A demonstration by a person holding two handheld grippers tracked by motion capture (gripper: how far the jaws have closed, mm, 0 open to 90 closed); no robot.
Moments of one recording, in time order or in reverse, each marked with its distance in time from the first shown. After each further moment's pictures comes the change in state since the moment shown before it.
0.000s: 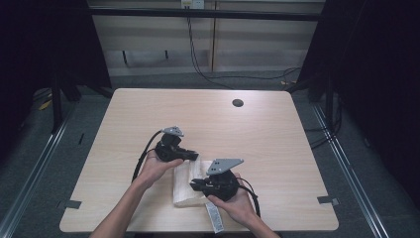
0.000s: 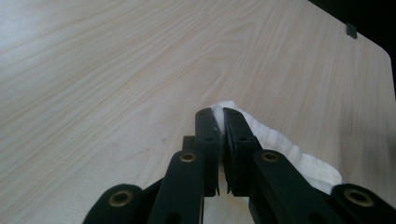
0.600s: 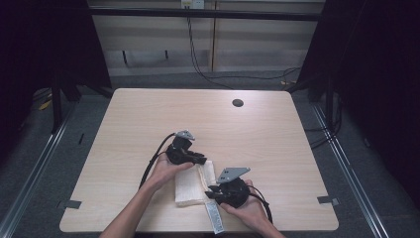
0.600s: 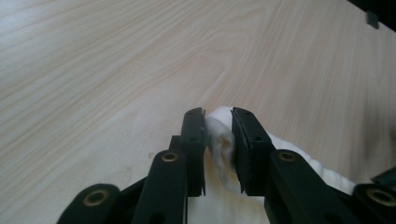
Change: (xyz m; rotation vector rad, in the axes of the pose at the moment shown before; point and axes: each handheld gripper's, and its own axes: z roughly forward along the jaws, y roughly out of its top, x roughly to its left) left arm -0.003 0.001 0.034 0.034 0.006 0.002; right arm -0.014 -0.042 -0.007 0.136 -0.097 -0.008
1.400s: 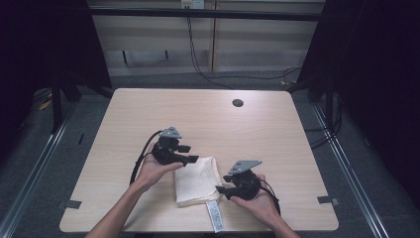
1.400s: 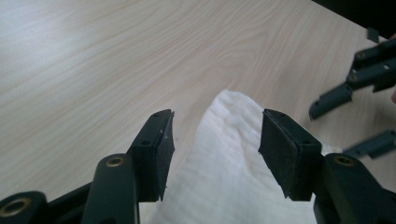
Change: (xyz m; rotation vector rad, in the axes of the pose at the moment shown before) left arm -0.012 -0.006 -0.054 -0.077 0.104 0.037; right arm -0.030 -0.006 -0.017 0.025 -0.094 0.073
